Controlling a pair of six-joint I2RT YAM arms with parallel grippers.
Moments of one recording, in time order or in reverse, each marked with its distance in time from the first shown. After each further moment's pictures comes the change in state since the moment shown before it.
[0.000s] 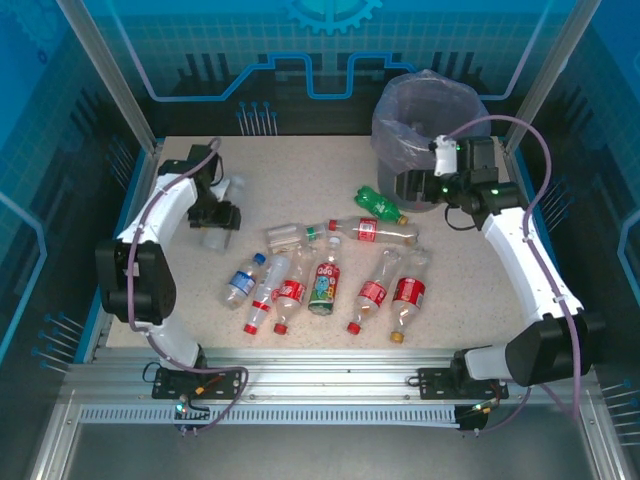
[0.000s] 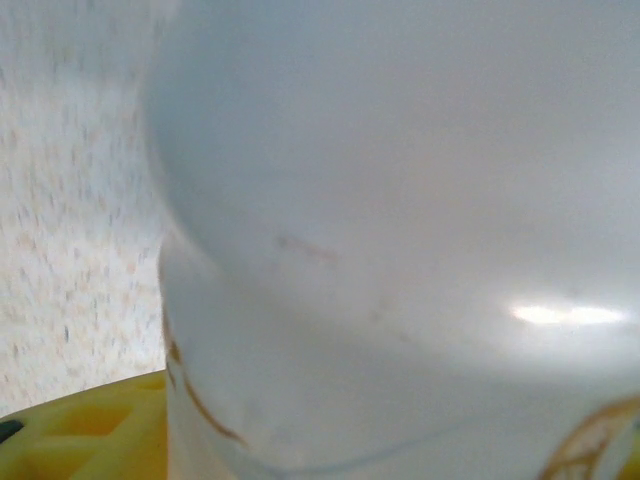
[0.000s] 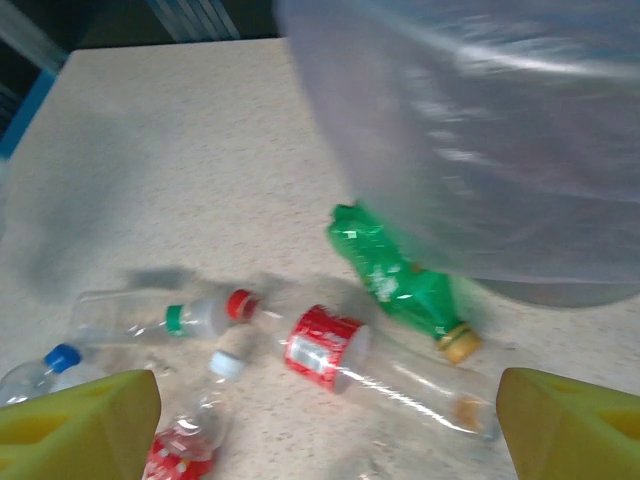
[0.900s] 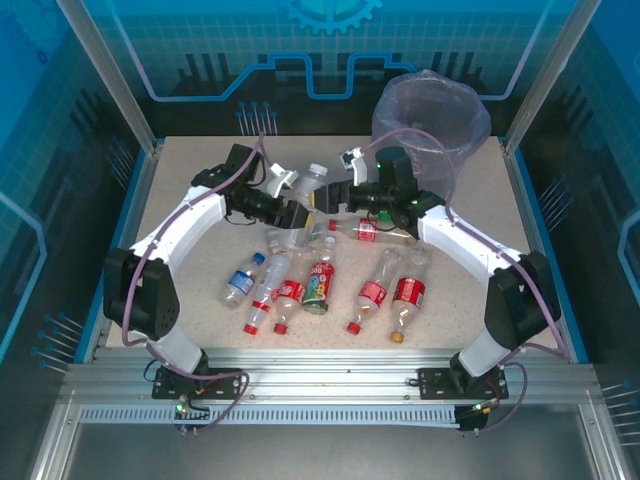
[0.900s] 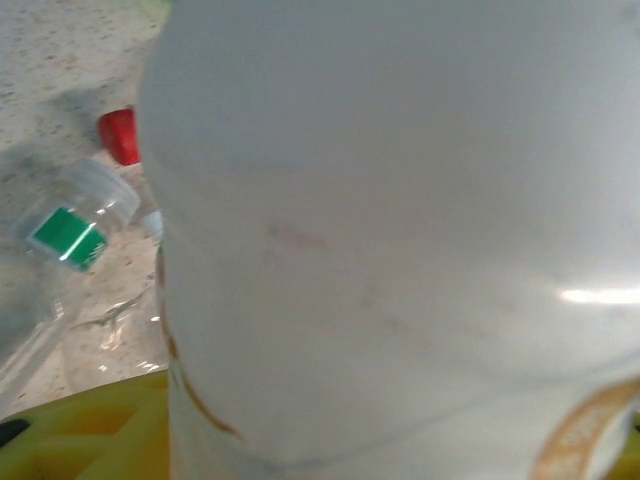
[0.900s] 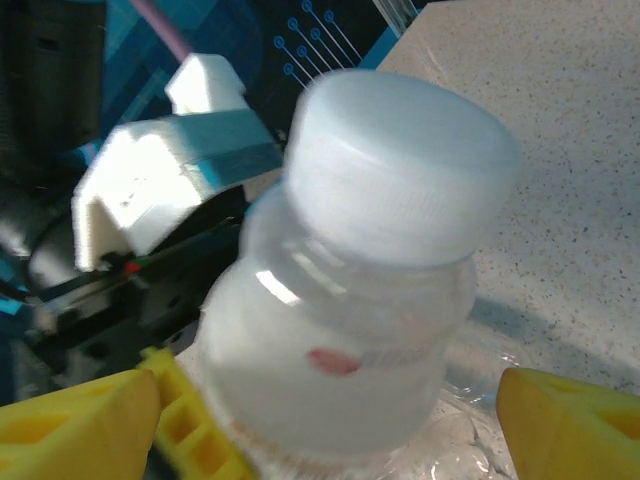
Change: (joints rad) left arm -0.229 -0.066 -0.108 0.309 0.773 -0.008; right arm 0.319 0.264 -0.096 0.618 -0.345 0.273
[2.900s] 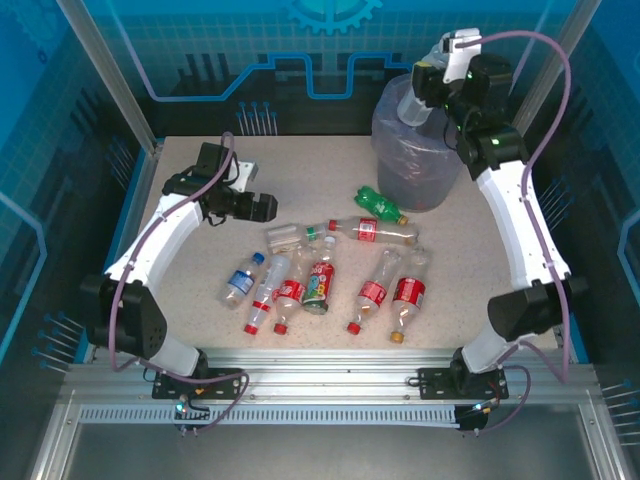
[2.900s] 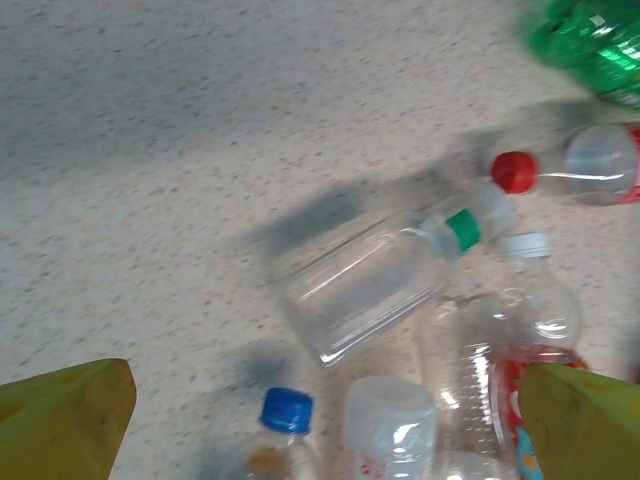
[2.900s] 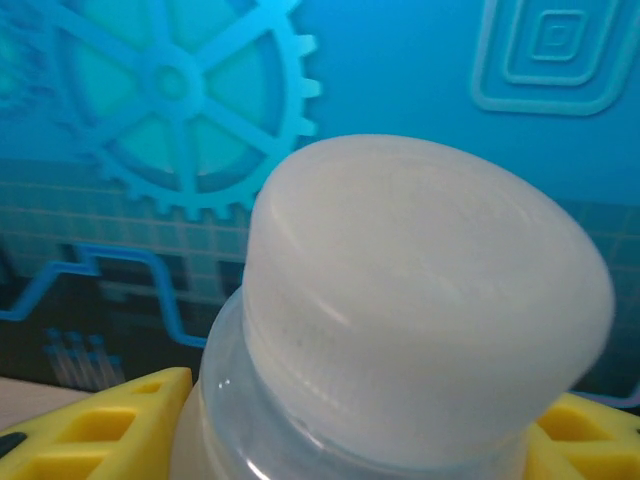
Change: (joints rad) left arm 0.108 -0.140 -0.047 -0.038 -0.628 -0.047; right arm -0.300 0.046 0.705 -0.311 0.743 -0.475
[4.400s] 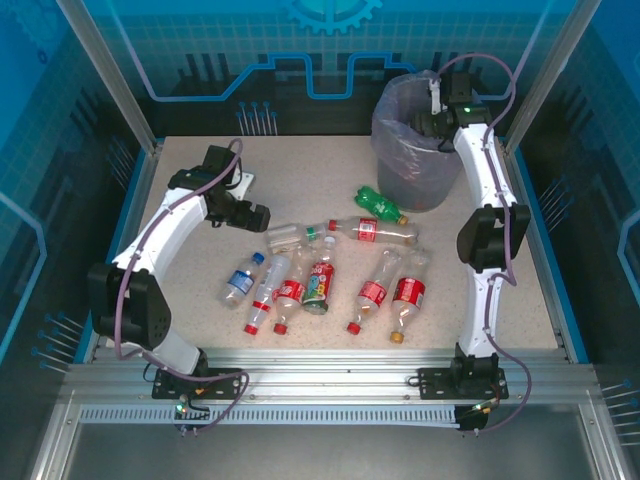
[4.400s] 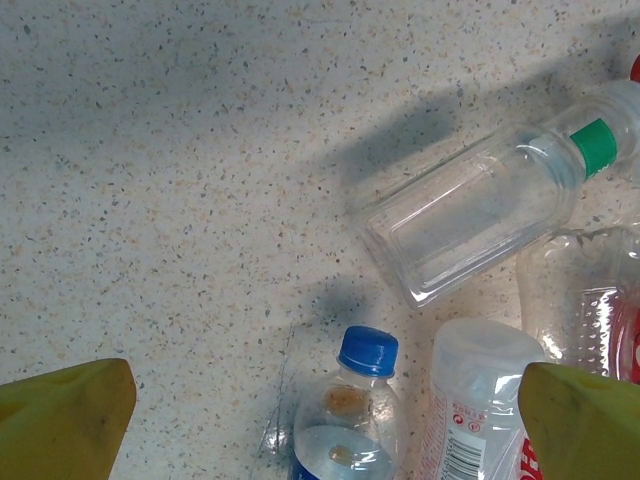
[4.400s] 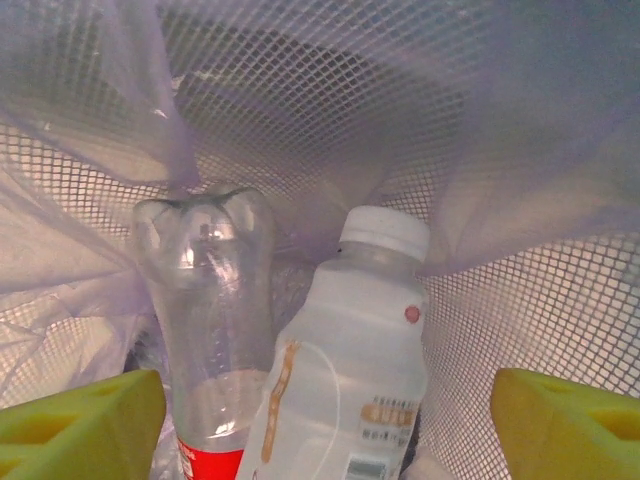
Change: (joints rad) left arm 0.000 0.063 0.030 -0.129 -0.118 0.083; right arm -0.136 0.586 0.442 -0.547 -0.007 -0.016
